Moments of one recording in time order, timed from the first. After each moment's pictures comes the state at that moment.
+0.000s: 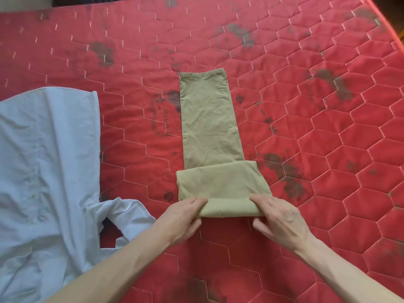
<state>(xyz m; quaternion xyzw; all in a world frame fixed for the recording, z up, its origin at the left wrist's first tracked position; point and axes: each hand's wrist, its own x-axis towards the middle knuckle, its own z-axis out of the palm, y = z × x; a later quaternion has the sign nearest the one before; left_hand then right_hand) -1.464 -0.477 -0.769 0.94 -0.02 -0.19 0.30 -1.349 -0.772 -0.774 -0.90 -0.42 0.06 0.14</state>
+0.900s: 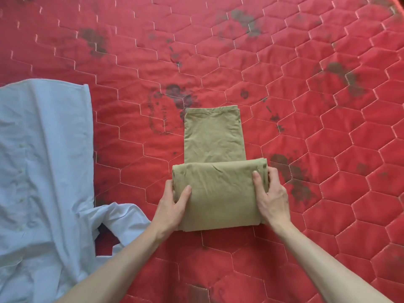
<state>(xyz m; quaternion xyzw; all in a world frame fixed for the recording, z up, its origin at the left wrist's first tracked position) -1.445 -0.457 -0.782 0.69 0.37 -0.12 0.61 -1.321 -0.699 -0.785 -0.91 -0.01 0.13 0.39</state>
